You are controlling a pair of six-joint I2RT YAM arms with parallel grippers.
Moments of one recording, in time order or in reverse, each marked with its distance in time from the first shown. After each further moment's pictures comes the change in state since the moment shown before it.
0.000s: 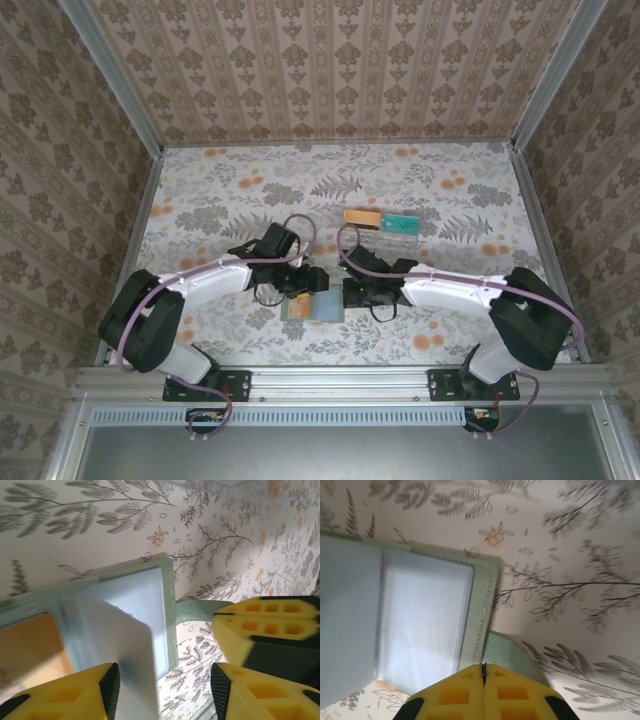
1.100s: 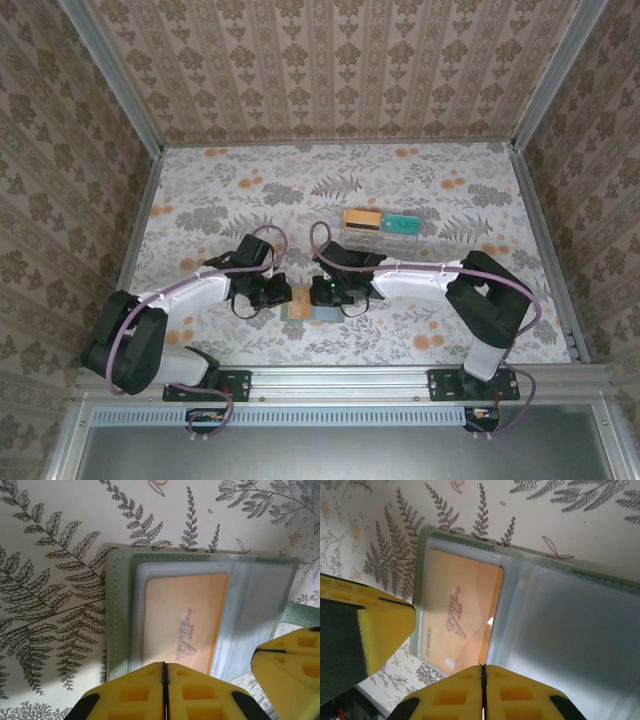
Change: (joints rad) left arm 0.154 -0.152 -0.166 -0.131 -0.140 0.011; right arm 0.055 0.256 0.165 0.165 -0.238 0.085
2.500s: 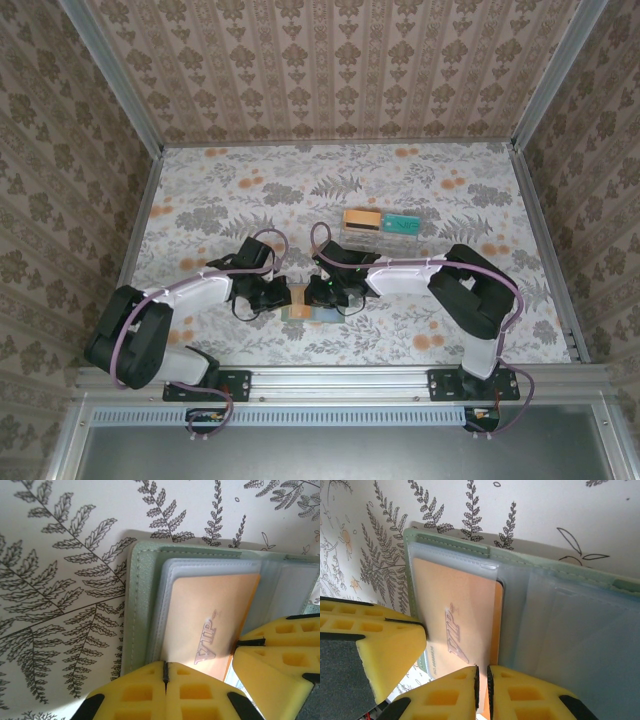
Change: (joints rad) left arm 0.000 0.029 -0.022 0.027 0.002 -0.005; right arm -0.029 0.082 -0.003 0.100 -0.111 0.087
